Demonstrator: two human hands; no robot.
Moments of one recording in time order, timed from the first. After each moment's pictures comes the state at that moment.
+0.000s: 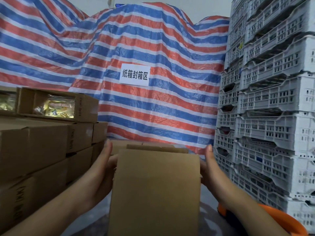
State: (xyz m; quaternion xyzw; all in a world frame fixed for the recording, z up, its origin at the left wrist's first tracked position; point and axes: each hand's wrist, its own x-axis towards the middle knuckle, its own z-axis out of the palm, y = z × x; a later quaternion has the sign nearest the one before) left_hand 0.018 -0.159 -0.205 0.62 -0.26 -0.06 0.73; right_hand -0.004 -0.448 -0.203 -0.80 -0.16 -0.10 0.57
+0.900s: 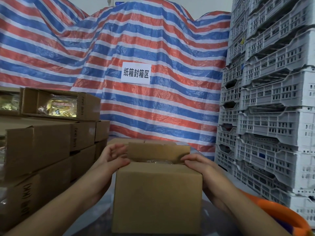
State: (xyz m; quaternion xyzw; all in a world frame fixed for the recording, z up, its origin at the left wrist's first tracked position) left_hand 0.028 -0.161 -0.211 0.63 -0.19 0.05 0.75; right_hand -0.016 -0.427 -0.205 -0.74 -0.08 -0.16 0.64
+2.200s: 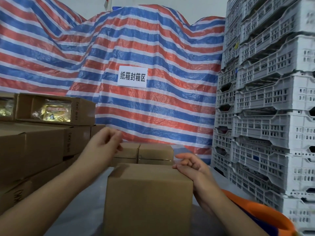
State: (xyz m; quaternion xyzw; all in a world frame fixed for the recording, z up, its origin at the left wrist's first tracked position) left_hand 0.024 -0.172 -0.167 0.73 -0.21 0.28 0.59; right_hand -0.002 -0.430 -0.216 -0.67 -0.15 -0.22 0.70
